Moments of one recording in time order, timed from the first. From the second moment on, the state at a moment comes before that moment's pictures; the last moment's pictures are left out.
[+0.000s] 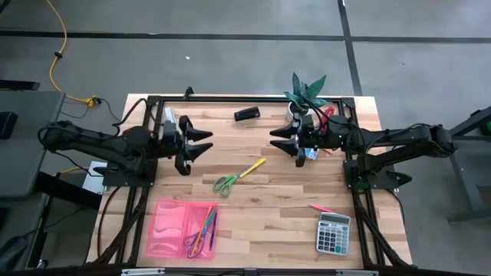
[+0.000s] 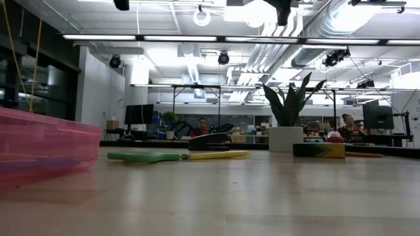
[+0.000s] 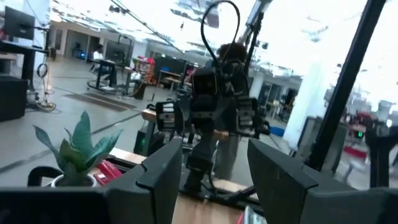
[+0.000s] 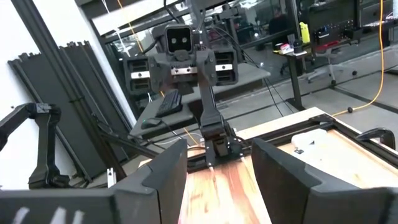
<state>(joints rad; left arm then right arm) -0.03 0.84 0.60 0.43 -0.28 -0.18 -0.05 1.07 0.77 0.35 -0.04 0.31</state>
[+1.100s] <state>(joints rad) -0.03 0.84 0.60 0.43 -0.27 -0.11 -0.08 0.98 0.70 -0.92 0.25 1.21</state>
